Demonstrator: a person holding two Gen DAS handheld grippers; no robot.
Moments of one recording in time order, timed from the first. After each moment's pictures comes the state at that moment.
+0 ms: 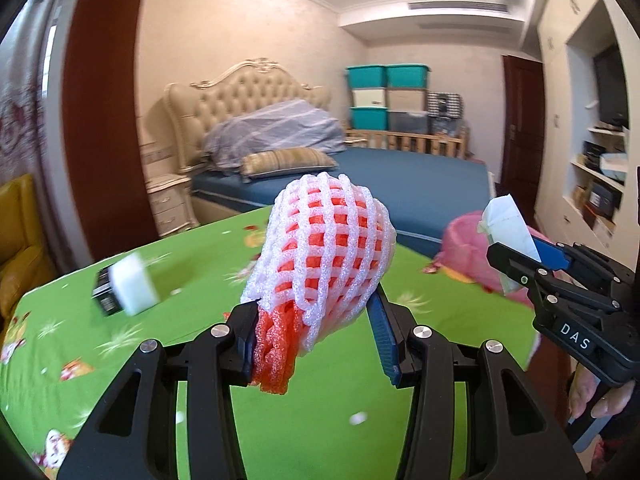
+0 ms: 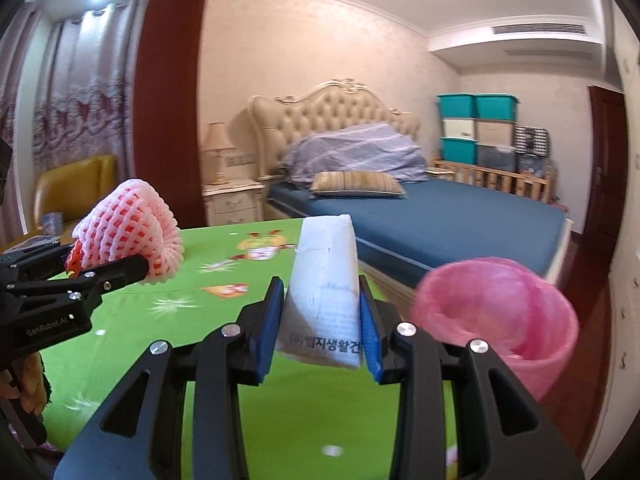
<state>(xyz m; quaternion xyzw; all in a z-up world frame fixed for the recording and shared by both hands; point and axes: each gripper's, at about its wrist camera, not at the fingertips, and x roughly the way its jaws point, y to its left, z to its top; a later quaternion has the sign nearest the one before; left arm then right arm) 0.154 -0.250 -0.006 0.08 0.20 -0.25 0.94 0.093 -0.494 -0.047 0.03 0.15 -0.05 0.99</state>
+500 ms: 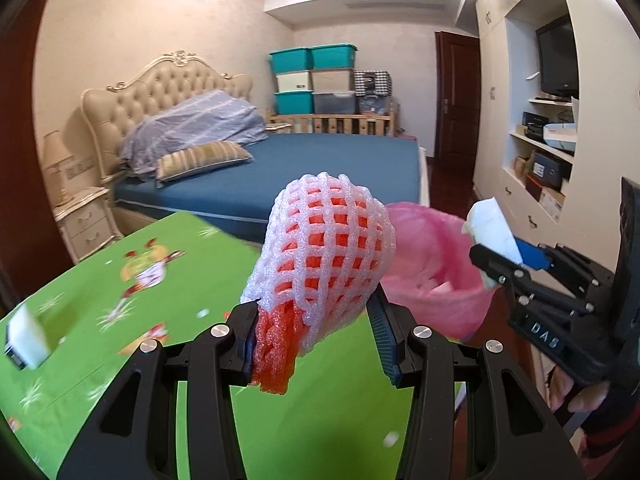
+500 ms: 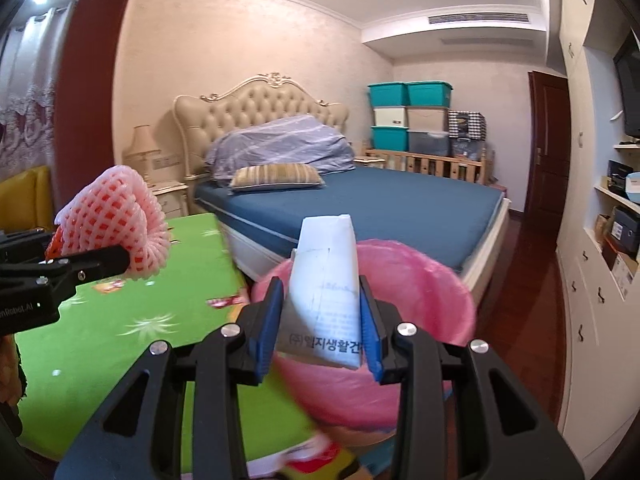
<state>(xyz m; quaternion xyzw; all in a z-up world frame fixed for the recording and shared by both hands) 0.176 -0.394 -0.011 0.11 0.22 -0.37 0.90 0.080 -0.632 -0.073 0.04 0.16 -0.17 0.97</state>
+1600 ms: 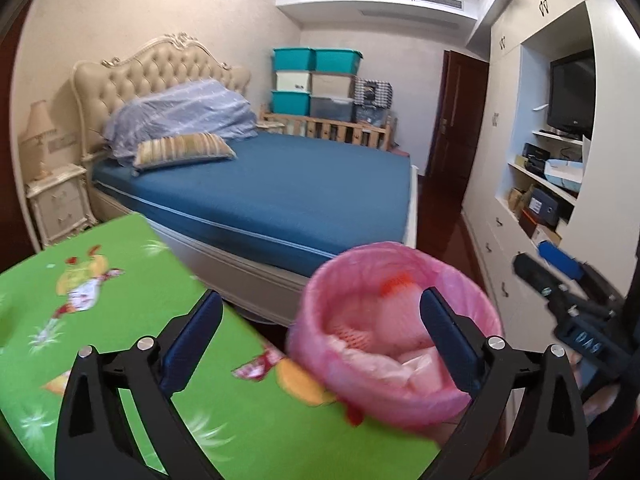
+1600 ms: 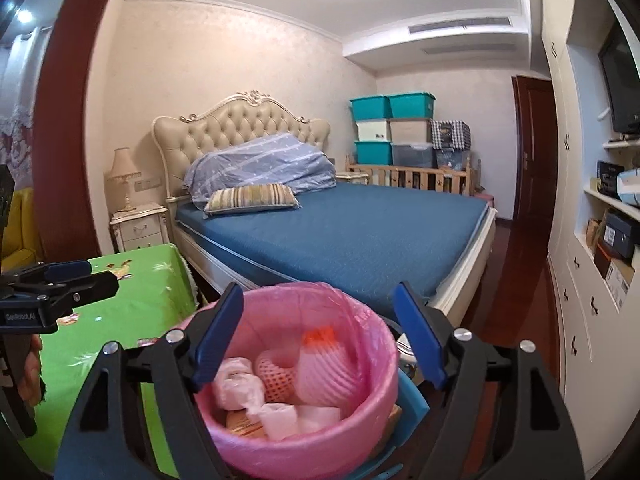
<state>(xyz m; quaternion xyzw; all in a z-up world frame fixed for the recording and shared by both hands) 0.226 -0.465 -0.015 0.04 0.23 -0.38 0.89 0.087 -0.711 -0.047 0.05 0.12 -0.18 0.97</state>
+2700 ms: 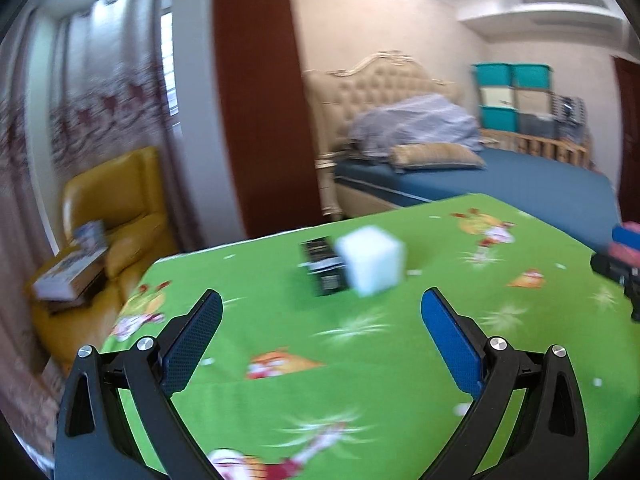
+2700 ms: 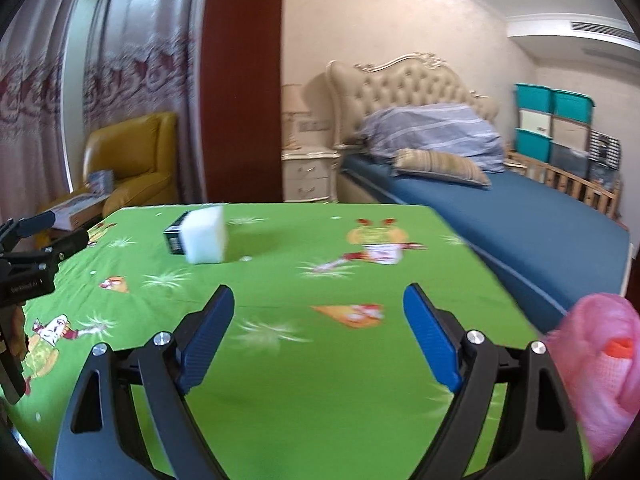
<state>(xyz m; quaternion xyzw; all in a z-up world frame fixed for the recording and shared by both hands) 0.213 -0.042 -0.010 0.06 0.20 0.01 0.98 0.239 -0.333 -0.053 -0.02 0.21 0.09 0.97</state>
